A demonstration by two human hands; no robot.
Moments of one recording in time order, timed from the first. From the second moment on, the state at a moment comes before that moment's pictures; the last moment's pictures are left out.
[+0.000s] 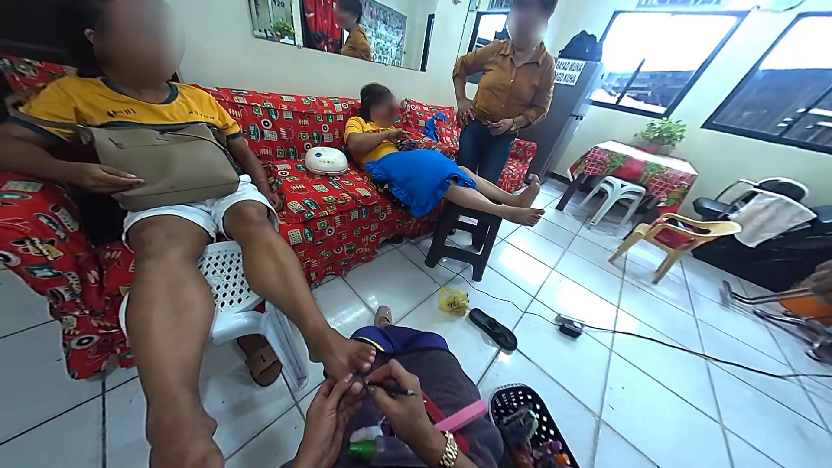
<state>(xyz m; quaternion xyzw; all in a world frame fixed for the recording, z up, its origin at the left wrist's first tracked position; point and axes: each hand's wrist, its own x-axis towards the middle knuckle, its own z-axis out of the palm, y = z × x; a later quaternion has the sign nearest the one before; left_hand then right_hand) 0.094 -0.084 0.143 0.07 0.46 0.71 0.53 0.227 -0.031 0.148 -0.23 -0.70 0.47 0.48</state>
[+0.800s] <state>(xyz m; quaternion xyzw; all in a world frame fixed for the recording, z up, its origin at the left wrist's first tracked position) 0.084 -0.089 0.141 0.10 0.46 0.68 0.57 0.227 -0.035 0.148 -0.25 -0.72 0.44 0.47</state>
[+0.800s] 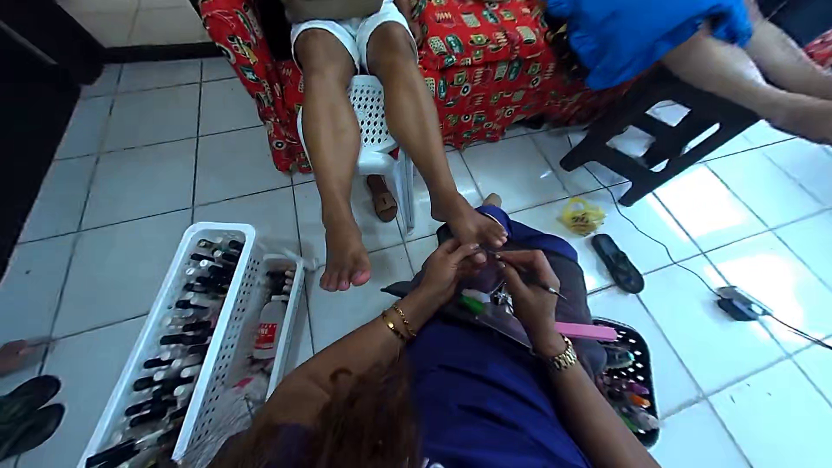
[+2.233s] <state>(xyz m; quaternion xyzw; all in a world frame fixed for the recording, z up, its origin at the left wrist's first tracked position) 0.086 -0.086 0.147 0.06 0.46 0.68 0.57 0.222 -0.030 0.137 -0.22 -0.79 0.33 0.47</state>
